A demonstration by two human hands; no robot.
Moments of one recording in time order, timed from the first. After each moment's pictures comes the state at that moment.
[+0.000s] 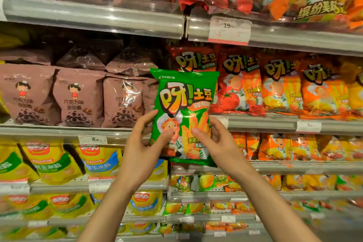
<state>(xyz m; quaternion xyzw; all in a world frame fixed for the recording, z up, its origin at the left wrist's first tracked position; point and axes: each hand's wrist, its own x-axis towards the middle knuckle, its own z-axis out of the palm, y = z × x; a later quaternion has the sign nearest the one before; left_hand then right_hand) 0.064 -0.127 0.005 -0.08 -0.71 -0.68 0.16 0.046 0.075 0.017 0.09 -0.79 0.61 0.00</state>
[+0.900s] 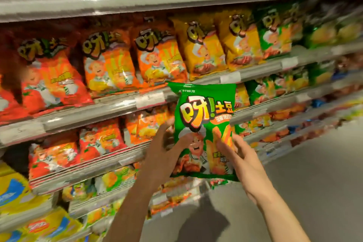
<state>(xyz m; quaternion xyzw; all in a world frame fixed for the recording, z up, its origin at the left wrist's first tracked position) 0.097 0.326 -0.026 -0.16 -0.74 -0.64 -0.10 0.186 0.508 -0.035 -0.14 -0.68 0.71 0.11</state>
